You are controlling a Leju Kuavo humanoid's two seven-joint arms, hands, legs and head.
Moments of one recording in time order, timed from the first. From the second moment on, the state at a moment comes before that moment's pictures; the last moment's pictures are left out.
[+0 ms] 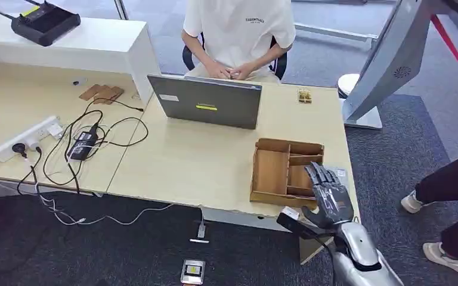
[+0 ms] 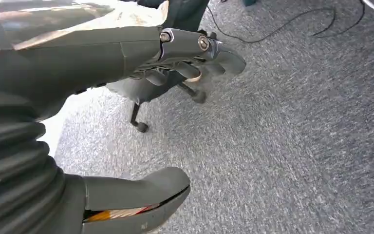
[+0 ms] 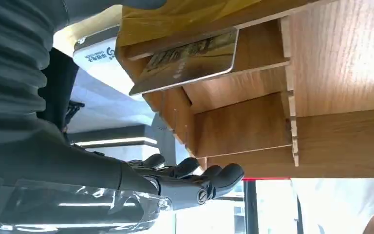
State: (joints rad) left arm -0.12 0.18 0.23 -0.20 -0.81 0.42 -0.13; right arm -0.31 -0.27 0.62 -1.13 1.12 -0.33 0.06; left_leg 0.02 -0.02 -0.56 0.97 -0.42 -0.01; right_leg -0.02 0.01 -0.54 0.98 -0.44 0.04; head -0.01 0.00
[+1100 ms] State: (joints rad) left arm -0.12 0.19 0.24 -0.20 -0.82 0.42 -0.14; right arm -0.29 -0.27 0.64 -1.22 1.09 -0.22 0.00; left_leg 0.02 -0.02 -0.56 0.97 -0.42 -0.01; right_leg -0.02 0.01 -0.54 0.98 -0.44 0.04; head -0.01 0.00
